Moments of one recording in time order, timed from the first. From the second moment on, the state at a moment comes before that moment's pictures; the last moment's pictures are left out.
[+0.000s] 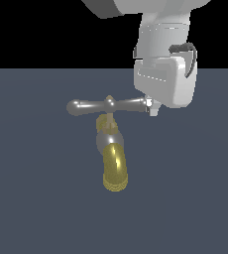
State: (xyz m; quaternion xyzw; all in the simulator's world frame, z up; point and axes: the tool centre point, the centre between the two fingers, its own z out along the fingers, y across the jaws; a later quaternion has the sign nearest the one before) arm -0.107 -0.091 0.197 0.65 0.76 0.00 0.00
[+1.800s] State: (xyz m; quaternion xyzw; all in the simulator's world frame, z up) arm -0.032 -0.097 0.195 0.66 0.75 0.00 0.00
